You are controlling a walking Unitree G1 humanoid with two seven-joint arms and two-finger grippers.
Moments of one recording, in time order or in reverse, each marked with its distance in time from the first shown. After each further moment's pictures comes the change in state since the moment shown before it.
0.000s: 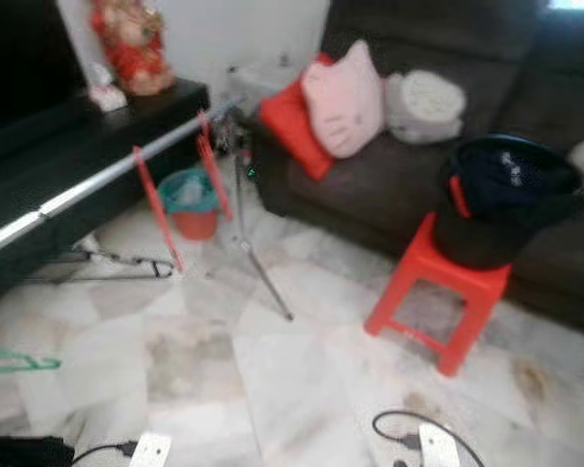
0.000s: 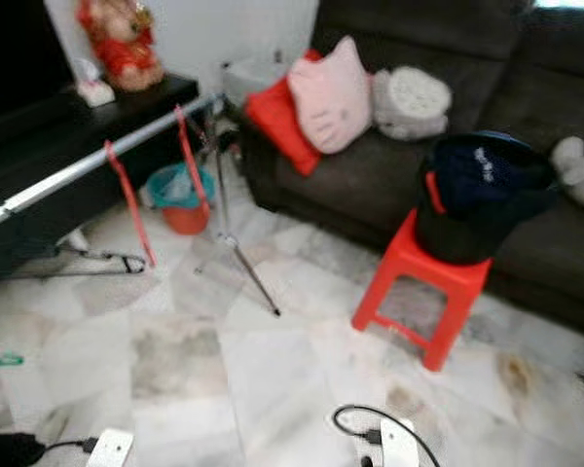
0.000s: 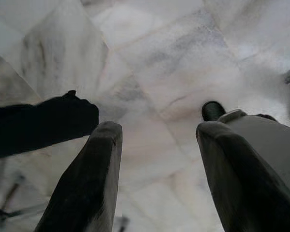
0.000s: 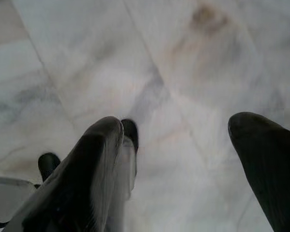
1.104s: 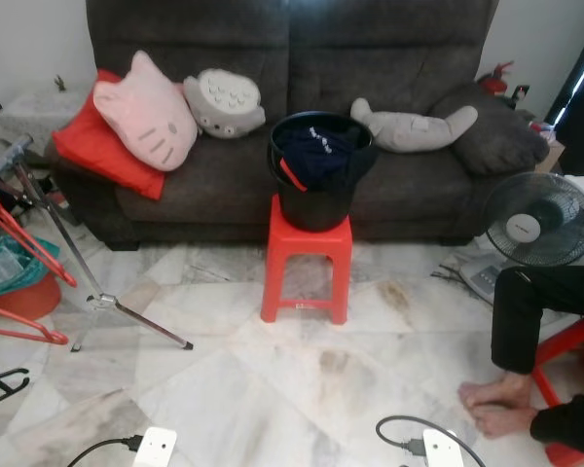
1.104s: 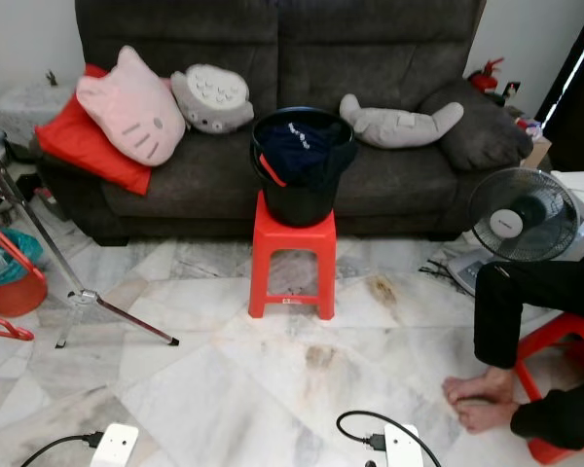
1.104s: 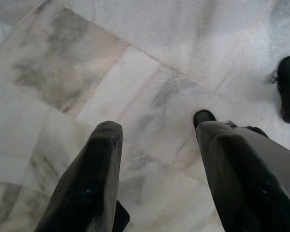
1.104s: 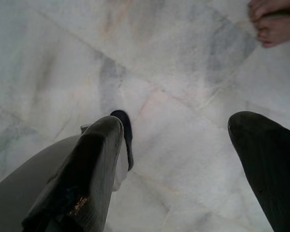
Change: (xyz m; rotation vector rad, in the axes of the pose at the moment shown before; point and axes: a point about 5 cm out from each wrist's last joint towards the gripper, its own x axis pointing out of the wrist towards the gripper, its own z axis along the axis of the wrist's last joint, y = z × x) left arm 0.000 -0.003 0.004 -0.005 -0.020 -0.016; right arm -0.001 -0.003 -0.003 0.006 -0.007 -0.009
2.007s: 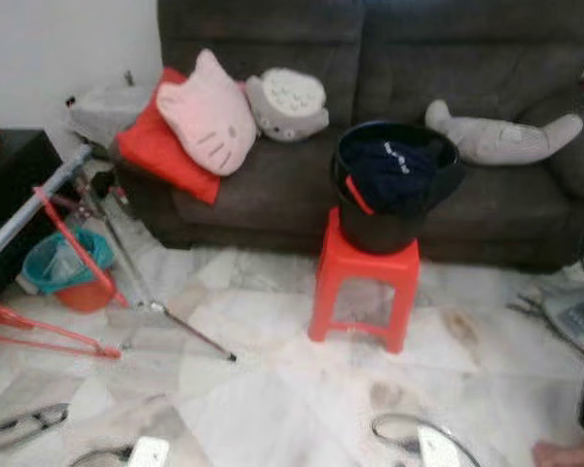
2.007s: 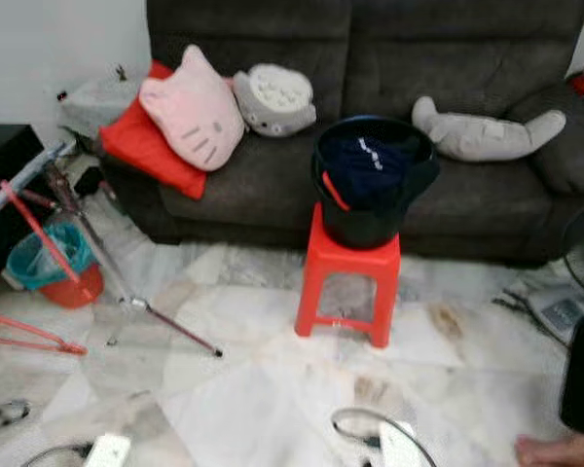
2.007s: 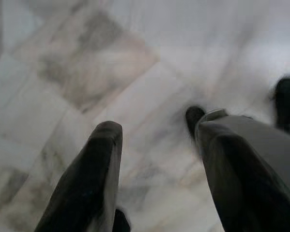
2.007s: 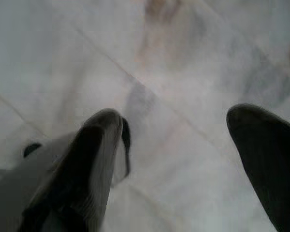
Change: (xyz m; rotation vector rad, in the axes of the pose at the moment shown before) left arm 0.001 -0.011 0.000 0.000 0.002 -0.035; right arm -0.003 -0.007 -0.014 0.010 0.035 -0.027
